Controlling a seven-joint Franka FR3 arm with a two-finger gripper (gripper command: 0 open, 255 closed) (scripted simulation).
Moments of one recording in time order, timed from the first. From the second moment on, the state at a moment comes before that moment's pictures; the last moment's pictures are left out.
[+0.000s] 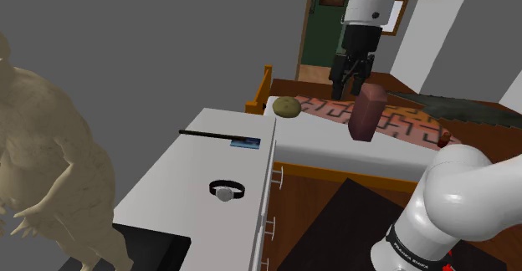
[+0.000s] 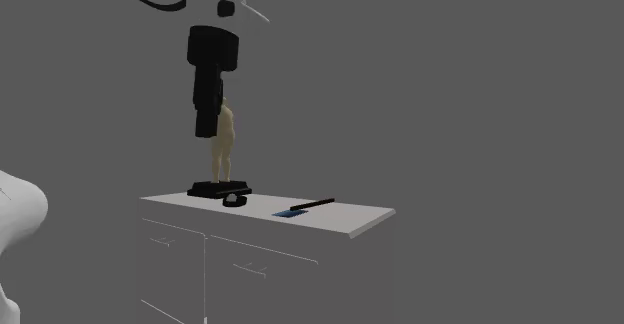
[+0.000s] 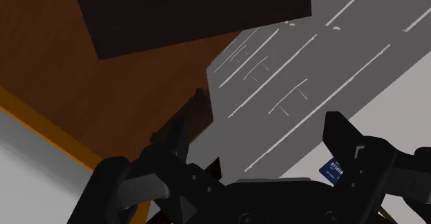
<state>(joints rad) 0.02 -0.82 -0.04 -2.33 0.08 1.45 0.14</state>
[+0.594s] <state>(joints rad) 0.08 -0.55 0.00 -2.20 0.07 1.56 0.05</state>
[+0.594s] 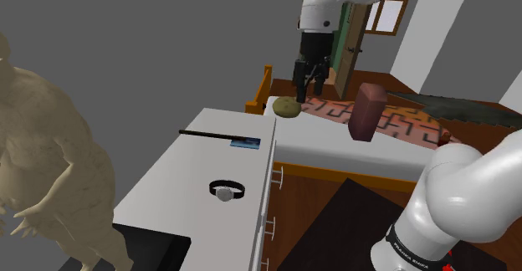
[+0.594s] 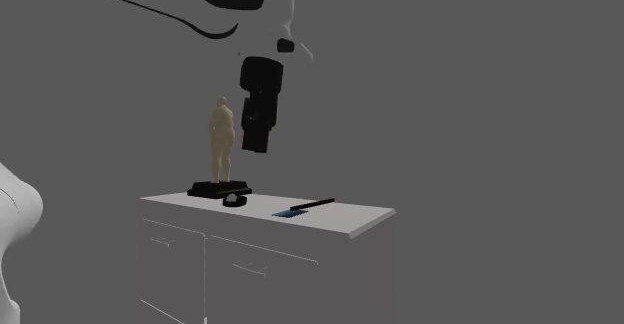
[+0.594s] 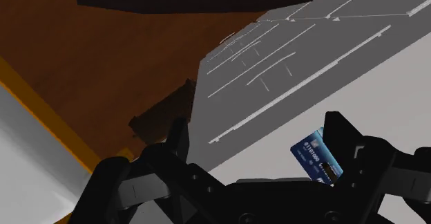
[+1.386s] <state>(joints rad) 0.18 -0.08 0.09 -1.89 0.02 1.66 -0.08</state>
